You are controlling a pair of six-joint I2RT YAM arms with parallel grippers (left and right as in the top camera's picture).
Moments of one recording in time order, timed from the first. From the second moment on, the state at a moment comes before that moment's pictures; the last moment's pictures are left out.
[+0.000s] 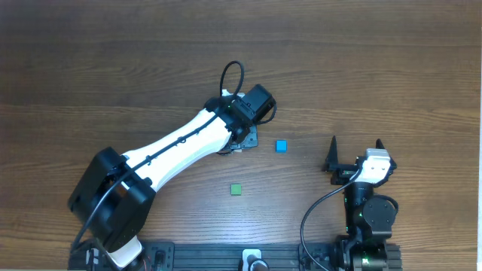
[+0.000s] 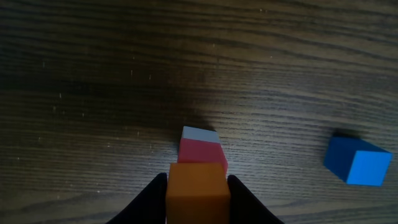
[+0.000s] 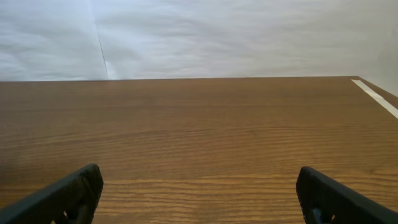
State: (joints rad) left arm -0.77 1.84 1.33 -0.86 -0.12 -0.83; right arm -0.01 0.01 0.01 -0.07 0.06 0.00
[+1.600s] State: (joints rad) left arm 0.05 0.41 0.50 -0.13 -0.05 -0.27; right arm -0.01 0.01 0.01 -0.07 0.06 0.00
